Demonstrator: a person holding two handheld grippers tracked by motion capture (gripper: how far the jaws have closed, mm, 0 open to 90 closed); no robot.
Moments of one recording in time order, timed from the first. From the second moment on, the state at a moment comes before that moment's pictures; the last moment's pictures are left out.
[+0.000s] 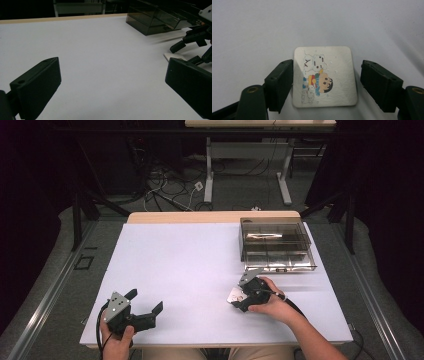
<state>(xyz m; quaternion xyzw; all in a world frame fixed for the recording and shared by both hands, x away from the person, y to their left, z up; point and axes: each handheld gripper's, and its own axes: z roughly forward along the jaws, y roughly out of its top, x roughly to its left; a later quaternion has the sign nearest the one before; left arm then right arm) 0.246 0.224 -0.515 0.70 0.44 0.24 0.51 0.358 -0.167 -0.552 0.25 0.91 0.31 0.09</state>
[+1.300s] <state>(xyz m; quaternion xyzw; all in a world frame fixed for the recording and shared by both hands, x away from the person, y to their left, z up) 0.246 0.224 -0.515 0.69 0.45 0.23 0.52 0.363 -0.157 -0.545 0.27 0.92 0.28 0.06</state>
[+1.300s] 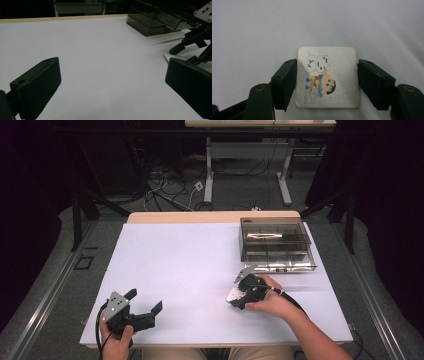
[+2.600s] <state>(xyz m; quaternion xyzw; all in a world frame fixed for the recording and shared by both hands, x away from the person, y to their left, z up) 0.246 0.223 -0.516 0.69 0.45 0.23 0.52 0.345 -0.173 -0.500 0.35 0.88 0.32 0.08</state>
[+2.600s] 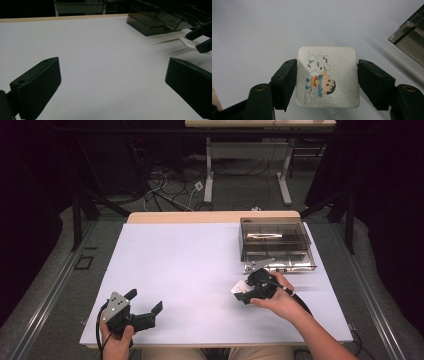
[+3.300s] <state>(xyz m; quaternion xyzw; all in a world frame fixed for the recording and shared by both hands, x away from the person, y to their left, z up) 0.246 0.223 -0.517 0.69 0.45 0.24 0.52 0.345 -0.193 -0.475 0.38 0.86 0.33 0.10</state>
